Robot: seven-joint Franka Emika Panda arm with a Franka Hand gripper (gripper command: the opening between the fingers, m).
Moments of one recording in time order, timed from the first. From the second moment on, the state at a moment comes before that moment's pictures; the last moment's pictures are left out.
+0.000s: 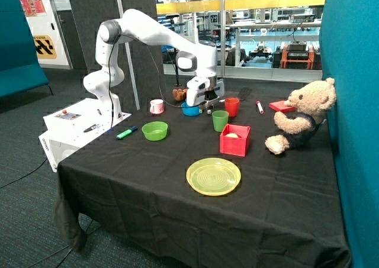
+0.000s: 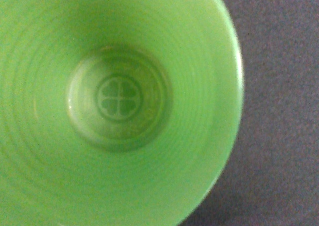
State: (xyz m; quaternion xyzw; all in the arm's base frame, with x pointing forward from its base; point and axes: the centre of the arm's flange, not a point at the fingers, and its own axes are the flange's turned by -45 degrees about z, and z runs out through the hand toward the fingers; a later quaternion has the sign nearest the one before) arm 0.659 -0.058 0.377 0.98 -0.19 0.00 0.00
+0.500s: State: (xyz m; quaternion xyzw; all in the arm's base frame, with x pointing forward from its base) arm 0.661 -0.065 0.372 0.98 -0.19 0.00 0.00
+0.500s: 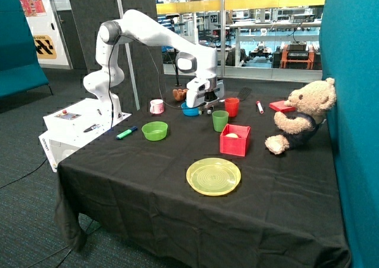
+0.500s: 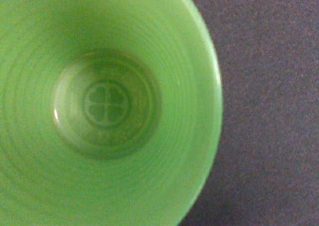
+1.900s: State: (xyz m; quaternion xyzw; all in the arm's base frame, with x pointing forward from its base) arm 0.684 -0.053 0.352 0.98 -0.17 0.00 0.00
